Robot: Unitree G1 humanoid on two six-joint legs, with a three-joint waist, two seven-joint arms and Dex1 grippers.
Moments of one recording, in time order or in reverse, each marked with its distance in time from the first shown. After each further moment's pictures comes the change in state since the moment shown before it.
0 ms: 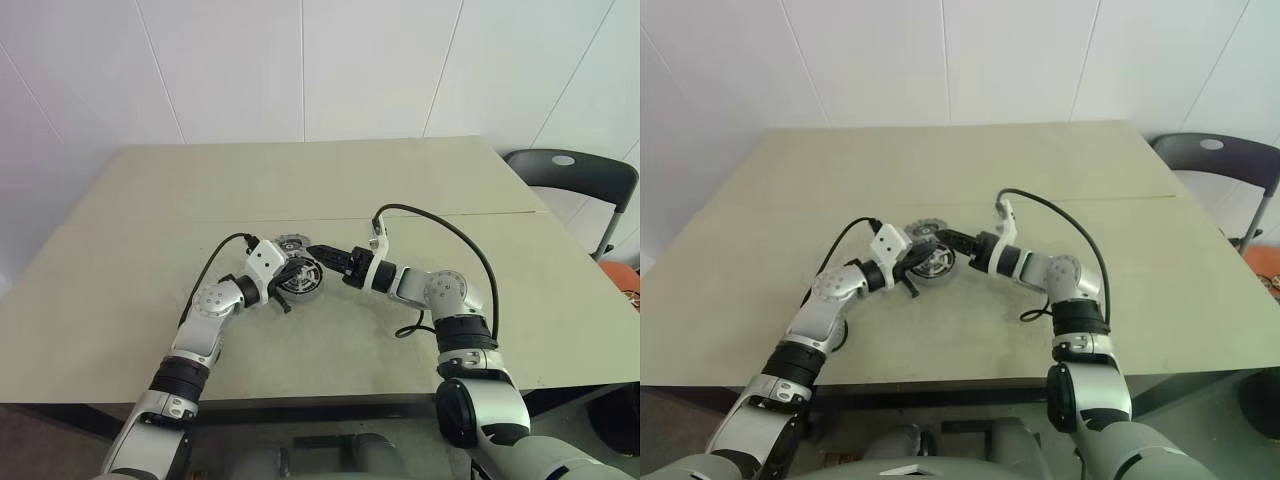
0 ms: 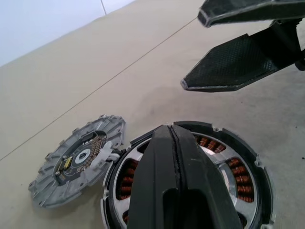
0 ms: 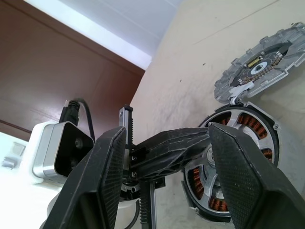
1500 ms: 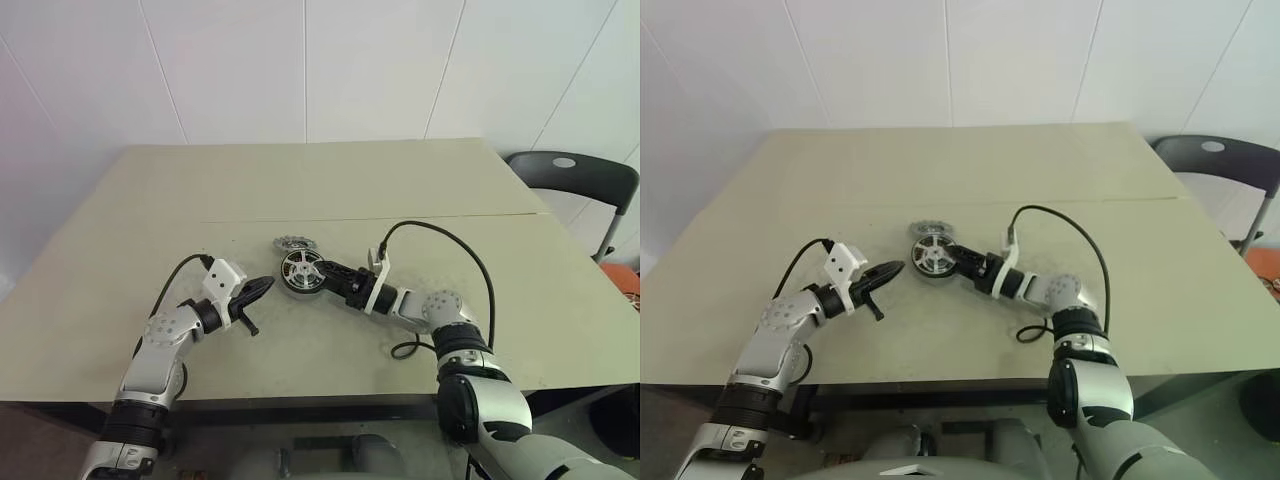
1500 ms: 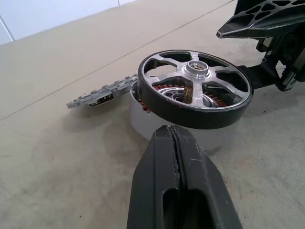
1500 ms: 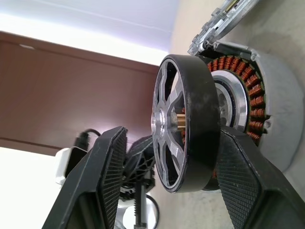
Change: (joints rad) left arm 0.241 0.118 0.110 -0.258 -0.150 0.093 -0.085; right arm -0.013 -0.005 -0.094 0.298 0.031 0.046 0.114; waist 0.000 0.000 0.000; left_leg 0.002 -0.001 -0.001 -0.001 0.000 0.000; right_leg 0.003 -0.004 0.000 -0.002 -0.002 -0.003
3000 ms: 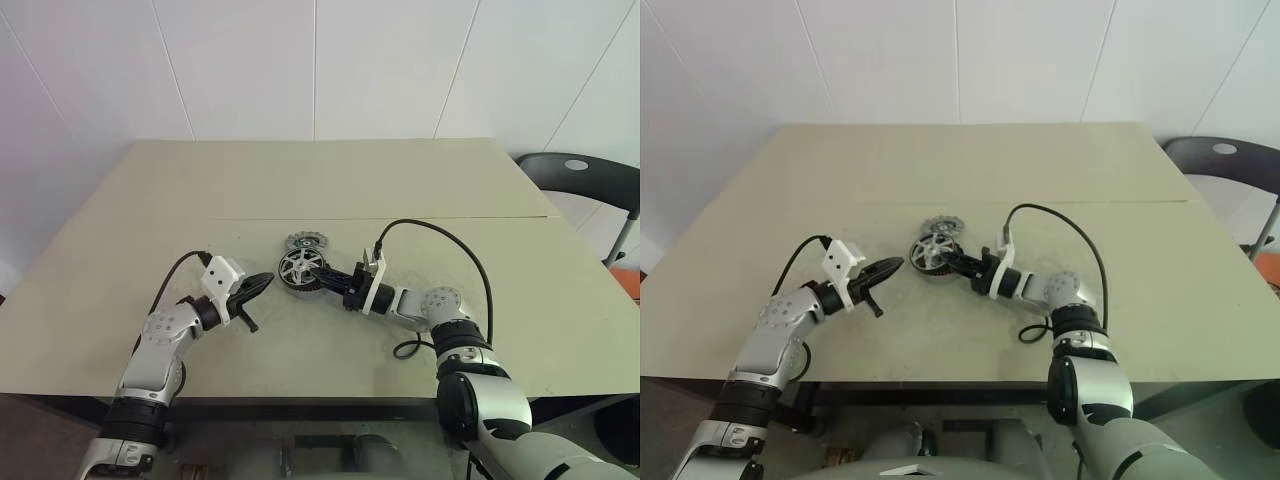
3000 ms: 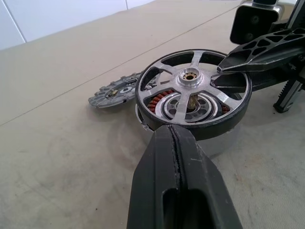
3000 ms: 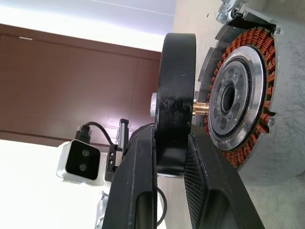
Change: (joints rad) left arm -0.007 0.005 0.004 0.009 -0.017 -0.015 -0.003; right arm -0.008 -0.001 0.013 0.039 0.035 0.031 0.008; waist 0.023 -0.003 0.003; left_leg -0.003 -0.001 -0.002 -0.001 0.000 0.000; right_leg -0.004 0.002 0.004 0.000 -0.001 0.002
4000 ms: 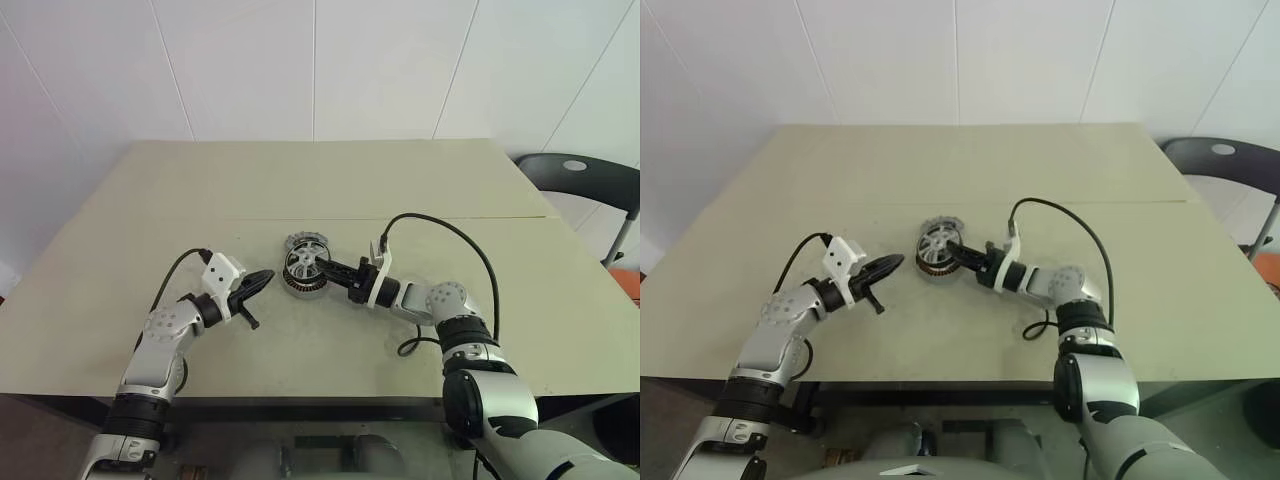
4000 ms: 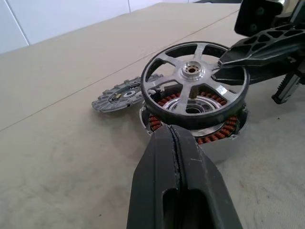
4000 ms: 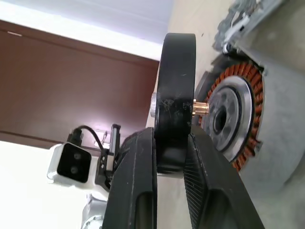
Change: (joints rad) left arm -0.023 -0.008 0.000 0.017 0.004 -0.002 0.005; right arm -0.019 -0.034 0.033 -0.004 0.013 -0.060 -0.010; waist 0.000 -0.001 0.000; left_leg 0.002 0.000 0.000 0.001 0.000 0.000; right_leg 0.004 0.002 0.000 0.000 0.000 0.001
